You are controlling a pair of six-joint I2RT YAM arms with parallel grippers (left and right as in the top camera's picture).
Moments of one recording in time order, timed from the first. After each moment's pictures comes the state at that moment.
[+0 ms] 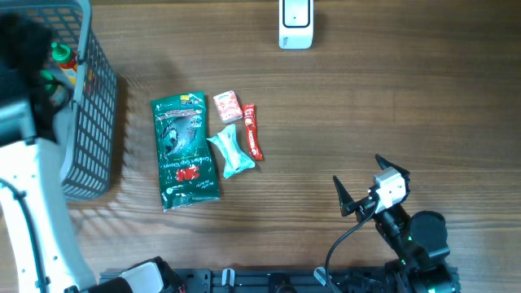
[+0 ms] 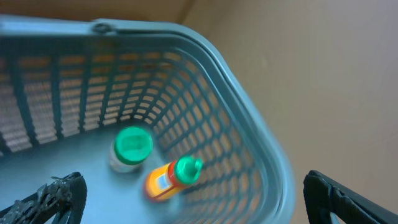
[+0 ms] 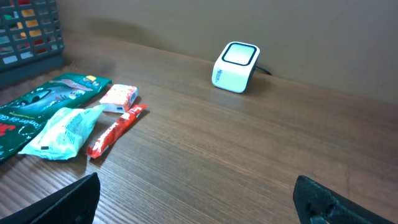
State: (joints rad) left arm 0.38 1.41 1.54 -0.61 -0.29 -0.79; right arm 0.26 0.02 0.09 -0.26 -0.18 -0.10
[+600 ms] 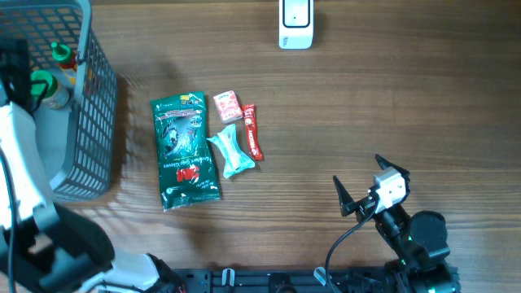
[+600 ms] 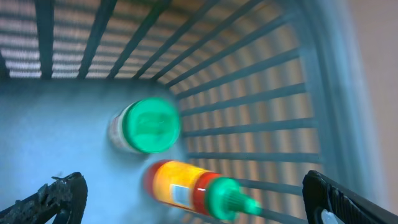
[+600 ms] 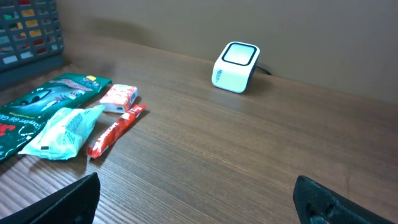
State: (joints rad) left arm 0.53 1.70 1.54 -0.57 -0.11 -1.02; right arm 0.26 0.02 0.09 -0.26 -0.18 -0.10
